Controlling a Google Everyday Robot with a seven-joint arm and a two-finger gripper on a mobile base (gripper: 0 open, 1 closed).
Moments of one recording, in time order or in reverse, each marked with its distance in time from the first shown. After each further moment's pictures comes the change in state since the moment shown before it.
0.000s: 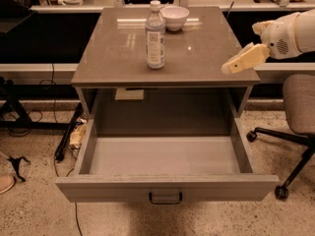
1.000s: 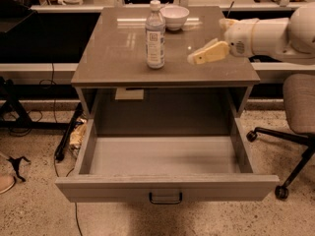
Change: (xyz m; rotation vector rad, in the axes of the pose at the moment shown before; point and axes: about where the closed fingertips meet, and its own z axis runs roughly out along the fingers) arm -0.051 0.003 0.086 -0.033 -0.252 -0.002
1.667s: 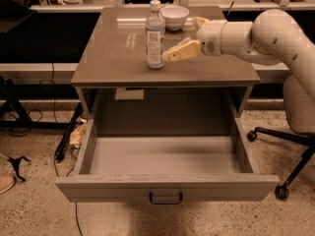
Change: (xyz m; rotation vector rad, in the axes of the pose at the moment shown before) arm -0.021 0.016 0.072 -0.069 -0.113 -0.015
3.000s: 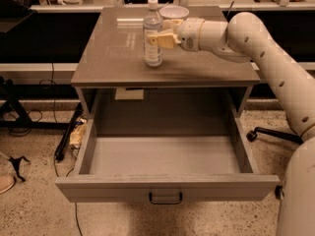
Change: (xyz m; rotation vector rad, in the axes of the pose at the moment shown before) arm -0.018 0.003 0.071 -0.098 -0.131 0.029
